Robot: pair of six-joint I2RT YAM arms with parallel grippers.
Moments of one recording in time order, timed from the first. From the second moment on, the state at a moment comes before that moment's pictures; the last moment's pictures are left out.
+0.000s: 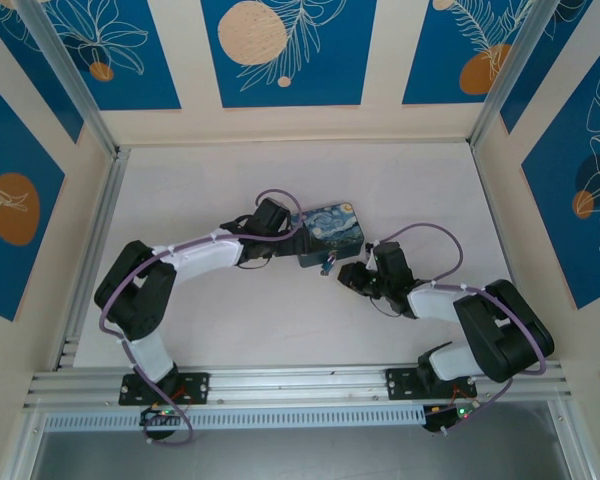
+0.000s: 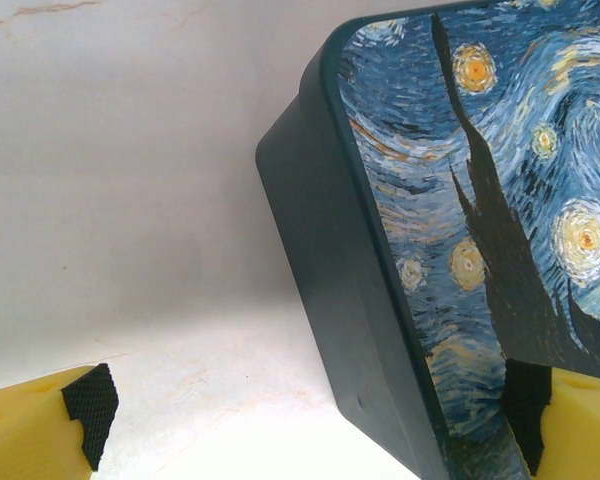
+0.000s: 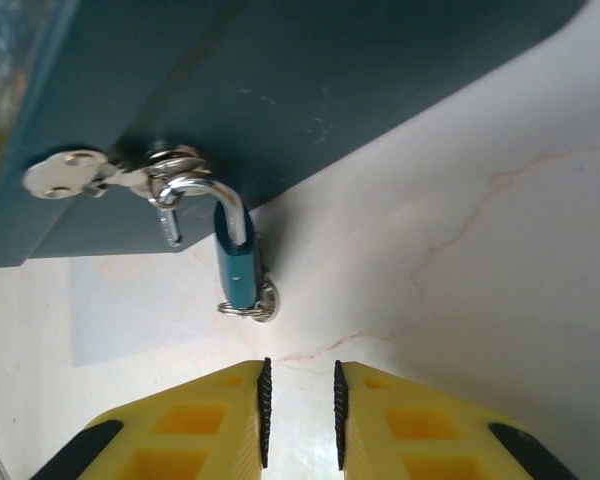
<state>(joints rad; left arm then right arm) -0.70 1.75 1.11 -0.28 -0.02 -0.68 0.44 1.38 0.35 0.31 -0.33 0.84</state>
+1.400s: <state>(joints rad) -0.70 1.76 1.09 -0.24 -0.01 -0.74 0.54 1.65 0.41 0.63 -0.17 0.97</state>
